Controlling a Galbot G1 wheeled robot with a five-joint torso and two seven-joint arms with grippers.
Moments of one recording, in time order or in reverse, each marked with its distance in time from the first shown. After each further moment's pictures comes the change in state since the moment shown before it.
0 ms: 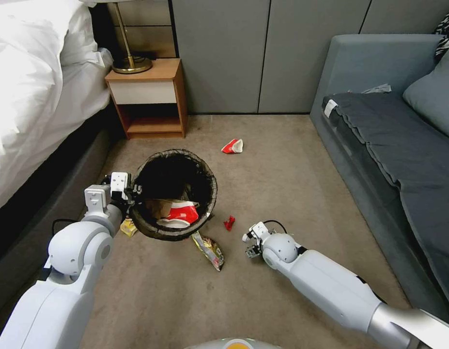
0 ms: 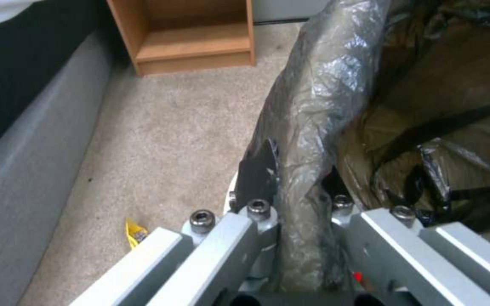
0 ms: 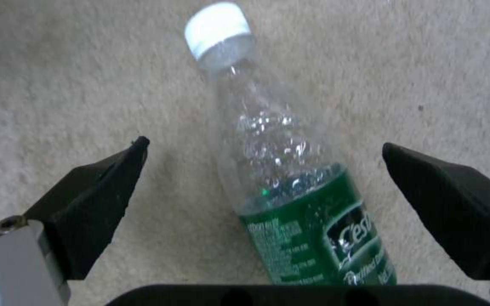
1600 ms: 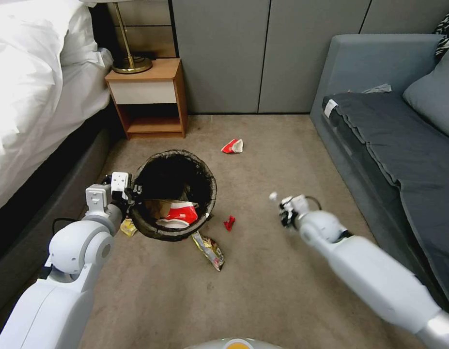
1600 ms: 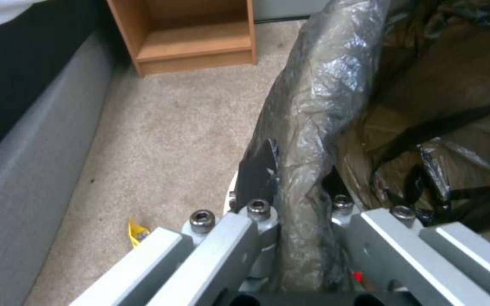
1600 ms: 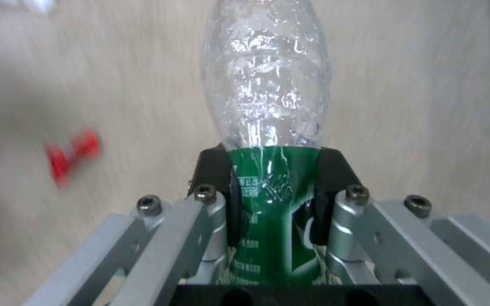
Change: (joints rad) left arm -0.010 0.007 0.008 0.012 0.006 0.000 0.000; right arm -0.061 -0.260 0.429 0.413 0.258 0.000 0.033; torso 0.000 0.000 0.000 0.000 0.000
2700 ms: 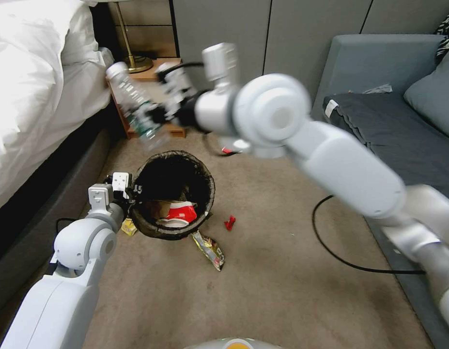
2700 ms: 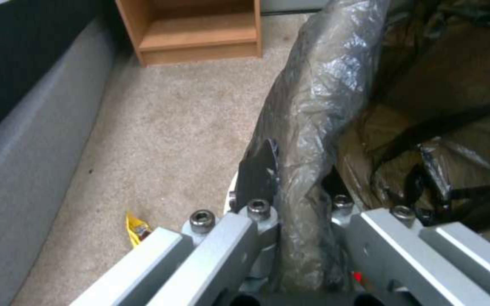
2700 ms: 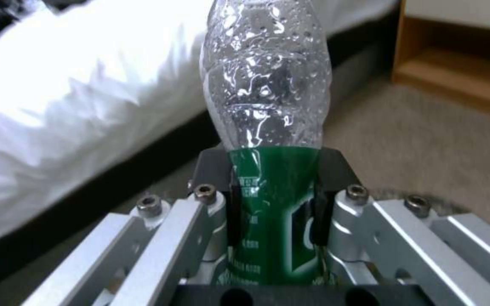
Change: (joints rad) left arm -0.027 -0.031 0.002 0.049 0.021 0.000 0.011; right arm 0.781 0.407 -0.426 0.246 0.951 0.008 0.432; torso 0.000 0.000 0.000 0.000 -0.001
